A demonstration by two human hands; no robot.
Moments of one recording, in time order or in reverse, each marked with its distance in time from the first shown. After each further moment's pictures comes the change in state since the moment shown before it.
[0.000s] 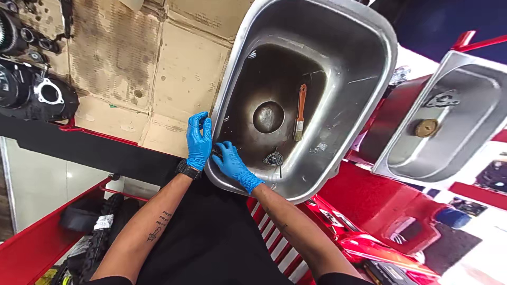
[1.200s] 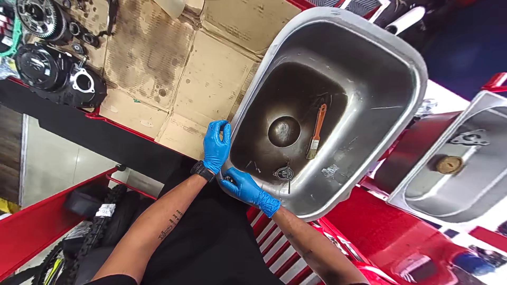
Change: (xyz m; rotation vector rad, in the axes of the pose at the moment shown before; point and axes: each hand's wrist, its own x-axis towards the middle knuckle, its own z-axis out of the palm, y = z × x) left_hand 0.000 0.006 0.006 0.150 0.062 -0.012; right_hand -0.047 -0.006 -0.020 0.130 -0.216 -0.365
